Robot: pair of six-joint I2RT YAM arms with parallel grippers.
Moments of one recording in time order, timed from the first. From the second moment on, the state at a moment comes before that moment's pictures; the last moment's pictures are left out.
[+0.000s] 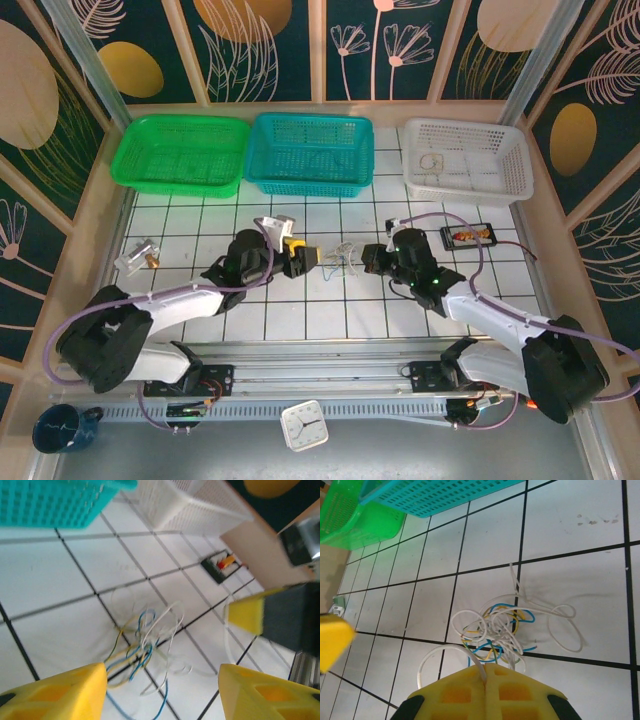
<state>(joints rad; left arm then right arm) -0.68 1.37 0.49 0.50 0.30 -0.52 0.62 1.10 0.47 0.07 -0.09 0.71</state>
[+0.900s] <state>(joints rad) -0.82 1.67 0.60 0.48 0.22 -0.38 0.62 1.09 0.49 0.09 -0.09 0.72</state>
